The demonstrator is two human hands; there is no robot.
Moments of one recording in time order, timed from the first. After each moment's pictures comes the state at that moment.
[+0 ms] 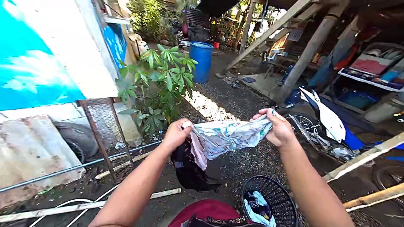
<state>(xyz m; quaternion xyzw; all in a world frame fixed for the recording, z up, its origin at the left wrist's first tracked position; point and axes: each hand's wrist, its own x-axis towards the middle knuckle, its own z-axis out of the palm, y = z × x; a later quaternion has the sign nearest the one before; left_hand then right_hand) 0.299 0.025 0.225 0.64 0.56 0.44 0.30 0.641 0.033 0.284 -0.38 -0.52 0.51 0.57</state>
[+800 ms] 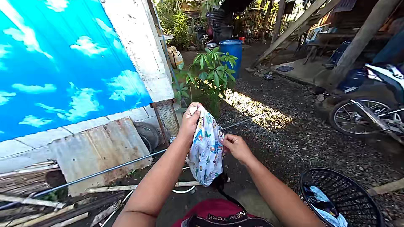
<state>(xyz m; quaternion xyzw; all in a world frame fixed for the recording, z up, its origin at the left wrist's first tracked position) 0.085 -0.097 0.252 0.52 0.33 0.66 0.43 0.274 -0.093 0.181 -0.37 -0.62 0.55 0.42</state>
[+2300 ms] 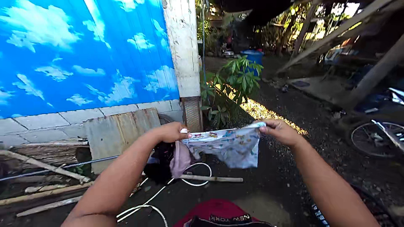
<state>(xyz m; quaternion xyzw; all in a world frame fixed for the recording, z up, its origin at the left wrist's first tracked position) -0.183 -0.245 0.280 0.75 0.62 0.04 0.24 0.225 -0.158 0.267 -0.27 -0.82 0.38 0.33</state>
